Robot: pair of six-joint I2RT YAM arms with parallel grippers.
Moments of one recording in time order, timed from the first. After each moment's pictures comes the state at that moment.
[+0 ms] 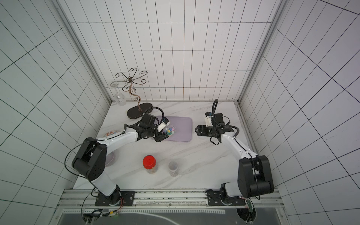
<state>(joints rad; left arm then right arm) -0.50 1.70 1.10 -0.30 0.31 0.30 0.18 1.42 0.93 -0.37 -0.33 0.20</state>
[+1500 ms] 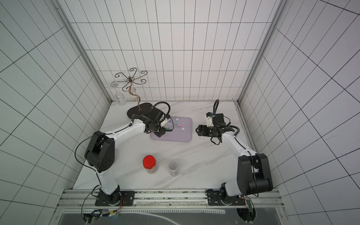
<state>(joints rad) -0.54 1.85 1.41 -0.68 -0.03 0.22 0.16 1.44 0.93 -0.36 -0.36 0.20</state>
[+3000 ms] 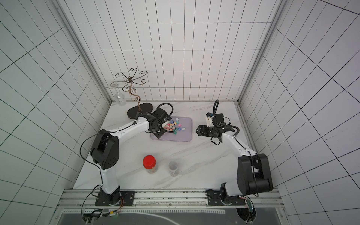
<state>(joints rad) -0.58 1.91 1.53 -0.88 -0.17 0.20 0.16 1.44 0.93 -0.37 -0.36 0.20</state>
